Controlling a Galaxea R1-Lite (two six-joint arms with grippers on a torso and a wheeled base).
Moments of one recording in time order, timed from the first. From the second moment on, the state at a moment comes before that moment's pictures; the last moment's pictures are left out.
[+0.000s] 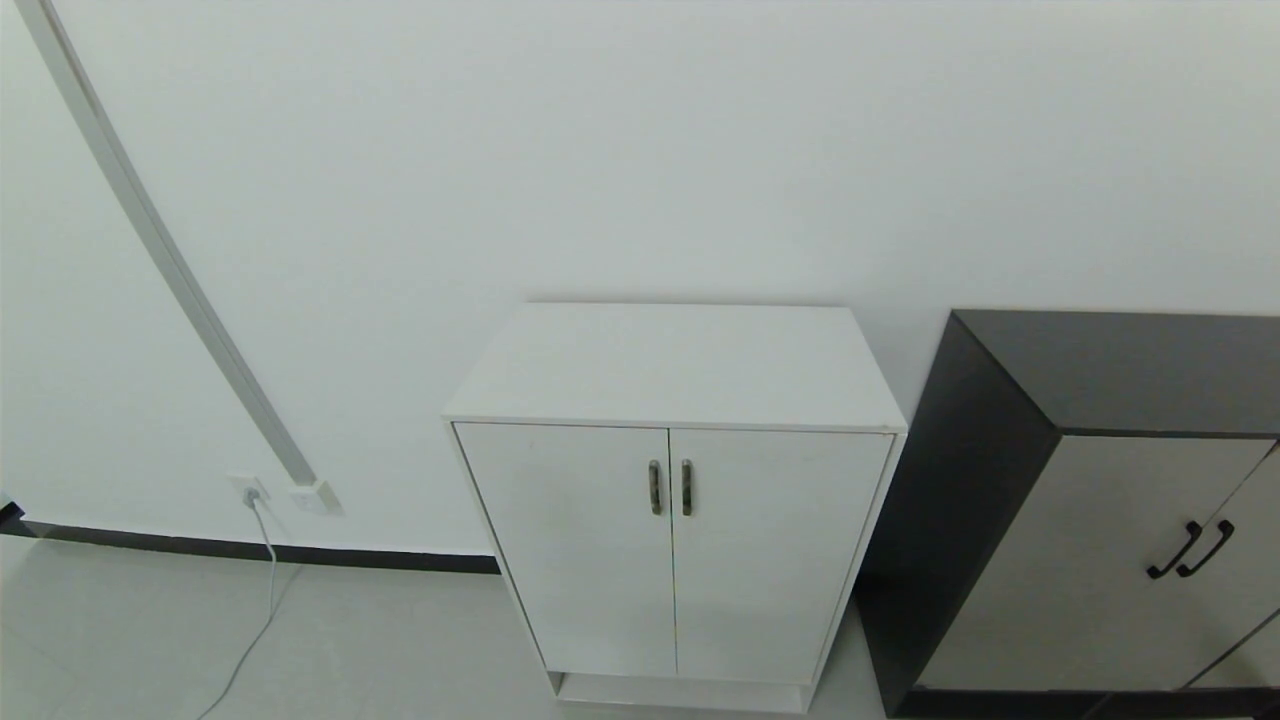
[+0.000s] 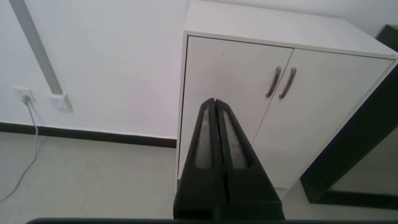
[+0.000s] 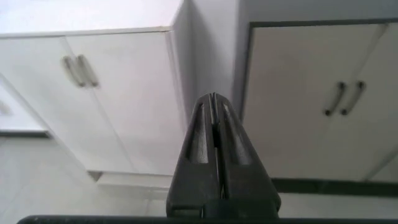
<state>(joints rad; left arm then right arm) 0.00 0.00 0.00 0.00 0.02 -0.10 0.00 0.01 0.00 -0.01 0.01 0.04</state>
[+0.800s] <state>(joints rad) 0.00 0.00 0.00 0.00 0.02 -0.10 0.00 0.00 0.00 0.00 0.06 0.02</state>
